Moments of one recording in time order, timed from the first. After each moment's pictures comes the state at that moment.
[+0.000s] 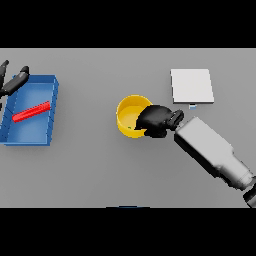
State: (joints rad) left arm -1.64 0.66 0.18 1.13 -0.41 0.27 -0.61; right arm -0.71 -0.36 0.73 -1.12 0.90 0.46 -0.27
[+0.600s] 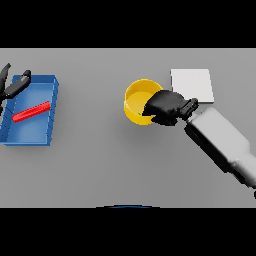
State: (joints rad) left arm -1.63 0.70 0.25 1.15 -0.49 0.31 -0.61; right arm -0.73 -0.44 0.62 -1.25 0.82 0.52 -0.20
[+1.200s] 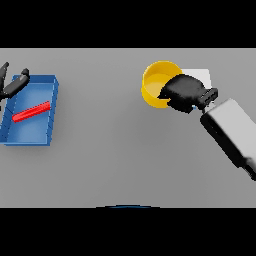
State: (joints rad) left arm -1.66 0.72 0.27 1.19 -0.51 0.33 -0.61; right arm -0.74 -0.52 0.53 -1.25 0.83 0.48 -0.13
